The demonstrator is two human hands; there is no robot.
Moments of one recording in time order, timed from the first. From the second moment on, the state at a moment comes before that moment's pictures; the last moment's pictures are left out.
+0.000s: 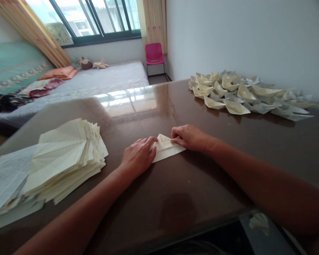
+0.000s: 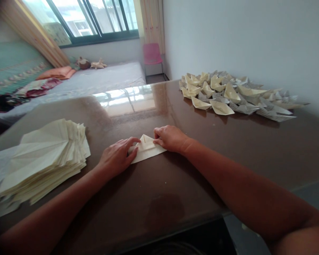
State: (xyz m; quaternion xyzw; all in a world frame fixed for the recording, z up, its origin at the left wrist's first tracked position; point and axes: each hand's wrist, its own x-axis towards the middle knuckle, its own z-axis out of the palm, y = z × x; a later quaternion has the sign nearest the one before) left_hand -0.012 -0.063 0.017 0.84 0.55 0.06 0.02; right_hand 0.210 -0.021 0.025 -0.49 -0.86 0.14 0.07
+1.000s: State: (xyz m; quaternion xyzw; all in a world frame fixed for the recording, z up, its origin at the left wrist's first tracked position) left_hand 0.000 -0.084 0.027 0.92 0.39 -0.06 -0.08; right_hand 0.192 -0.081 0.046 -0.39 -0.92 -0.04 -0.06
